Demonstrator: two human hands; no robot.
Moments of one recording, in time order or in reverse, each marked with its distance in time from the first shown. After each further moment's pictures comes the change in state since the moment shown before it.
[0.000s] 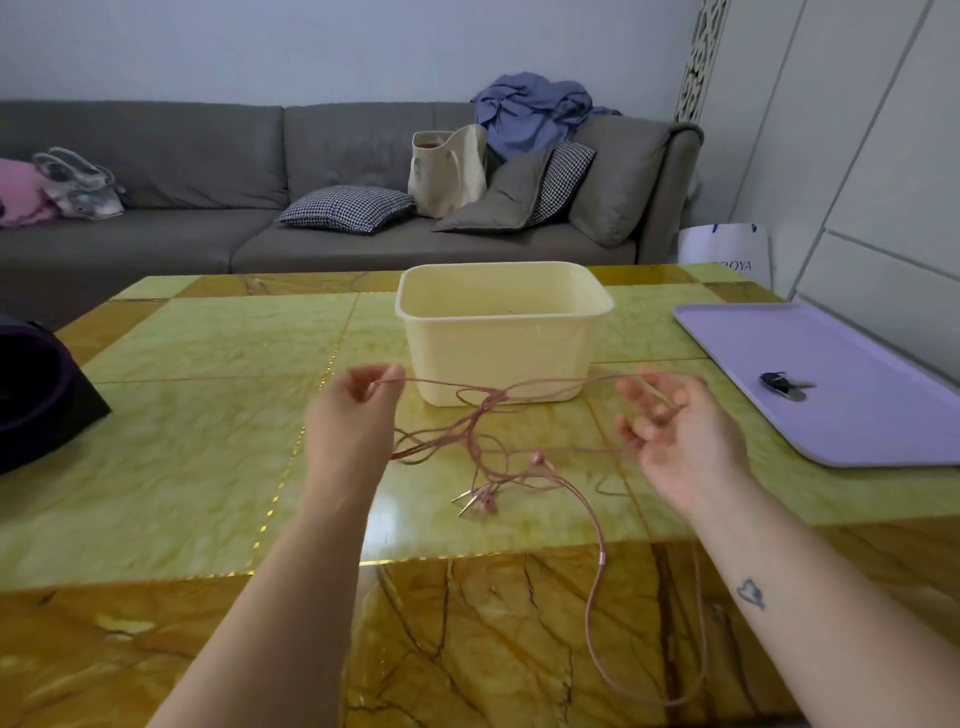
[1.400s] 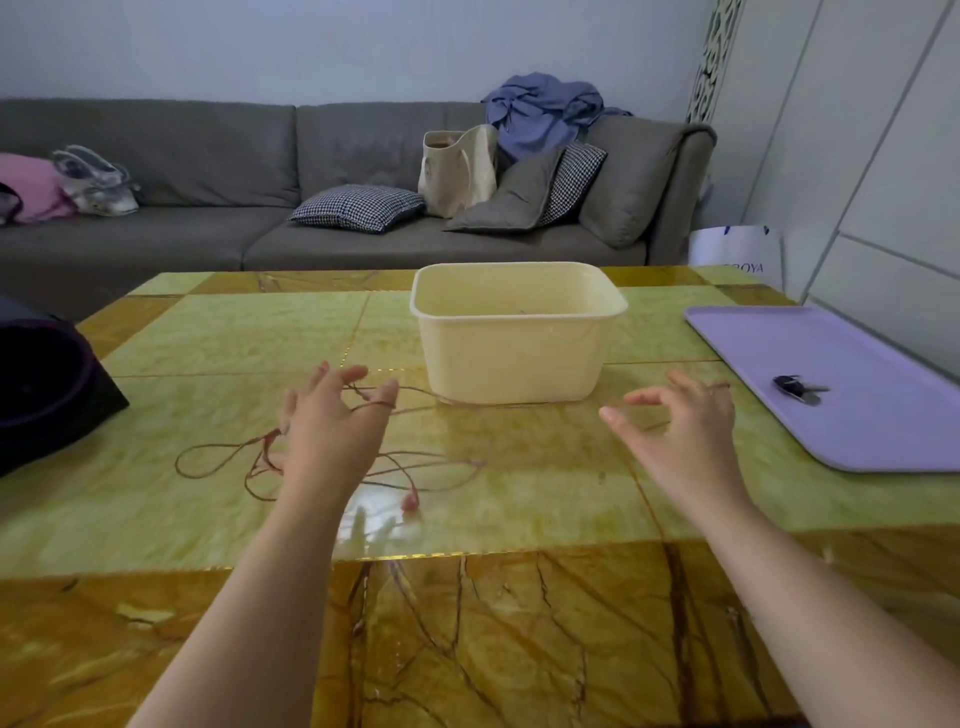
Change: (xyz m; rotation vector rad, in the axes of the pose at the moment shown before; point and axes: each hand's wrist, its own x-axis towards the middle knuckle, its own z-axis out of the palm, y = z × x) left_hand 0.021 -0.021 -0.026 0.479 -0.033 0.044; right_hand 0.006 0.016 -0.017 -1.467 0.008 -0.629
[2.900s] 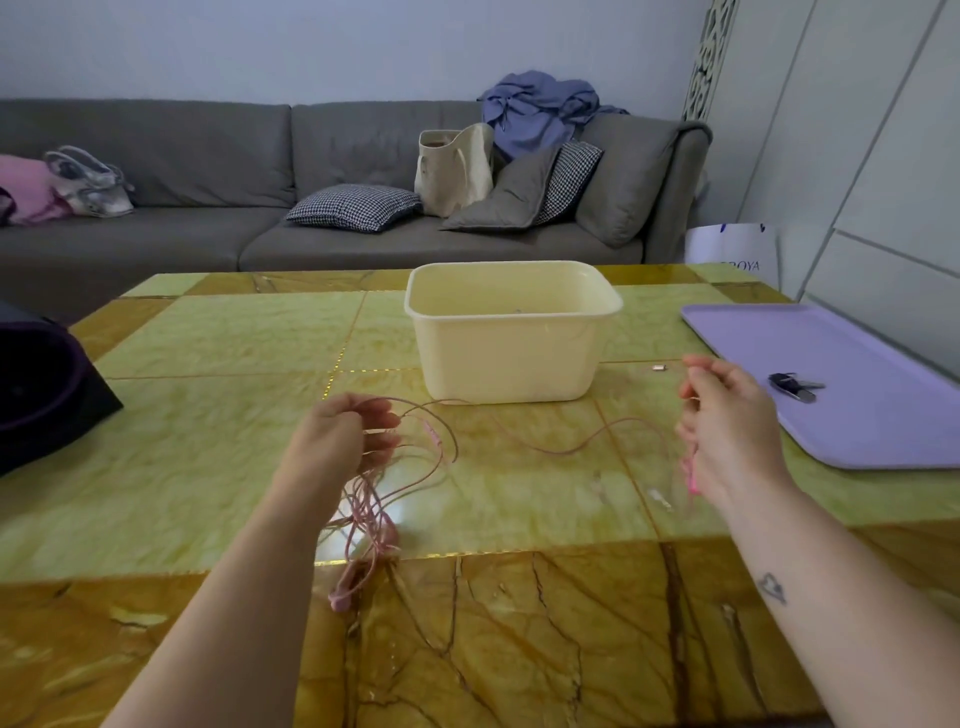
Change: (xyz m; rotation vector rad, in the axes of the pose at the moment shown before) left_hand -0.001 0.006 0.001 -0.572 -0.233 -0.286; right_hand 0.008 -0.014 -0.027 0.937 0.151 0.439
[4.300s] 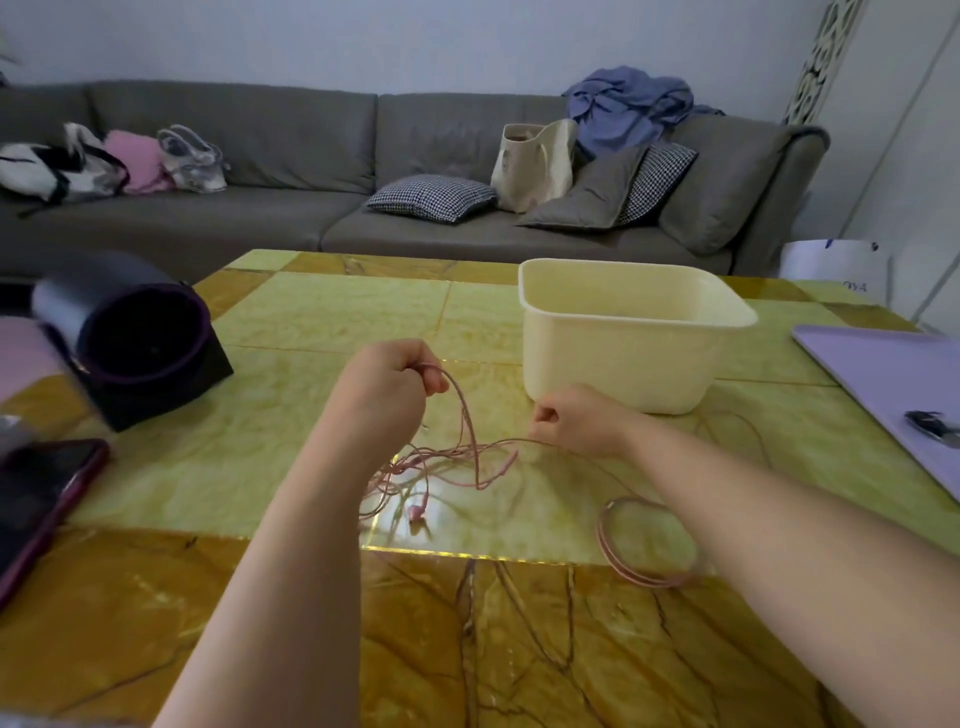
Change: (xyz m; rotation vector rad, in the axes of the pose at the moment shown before) left_hand -0.006 0.034 -0.061 0.468 0.050 0.316; right_hand -0.007 0.049 0.173 -1.278 -1.020 -0.490
